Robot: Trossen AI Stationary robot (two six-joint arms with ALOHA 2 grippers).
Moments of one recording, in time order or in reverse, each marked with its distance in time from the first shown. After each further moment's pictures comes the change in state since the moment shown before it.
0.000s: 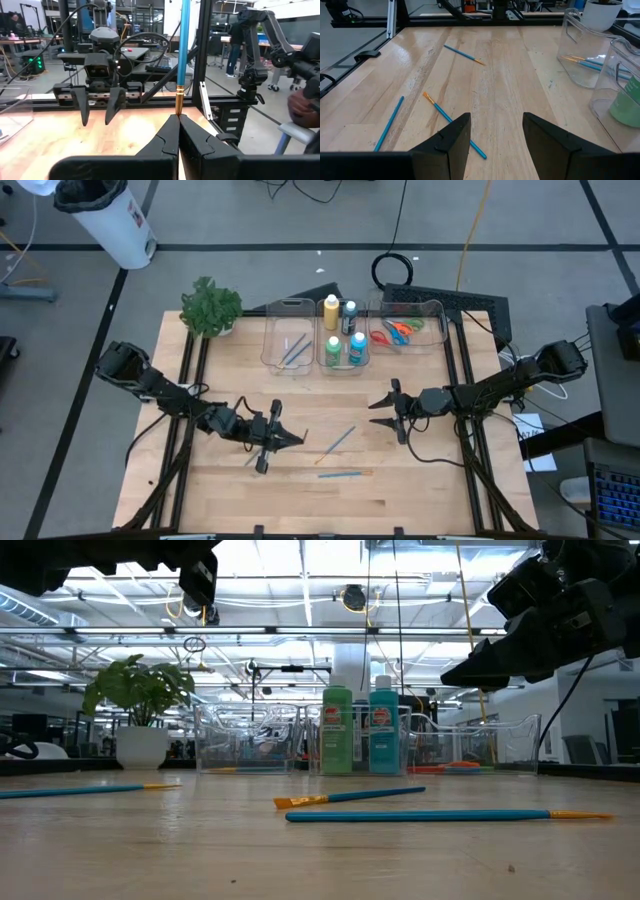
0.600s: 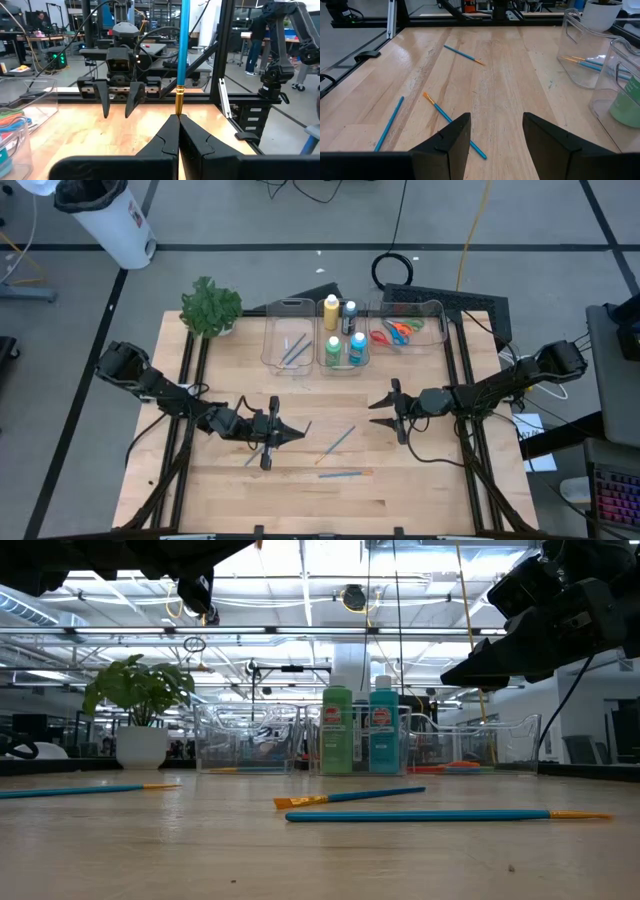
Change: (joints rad) left arm 0.000 0.000 0.000 -0.024 -0.098 0.001; right arm 0.000 0.000 0.000 0.002 0.000 0.000
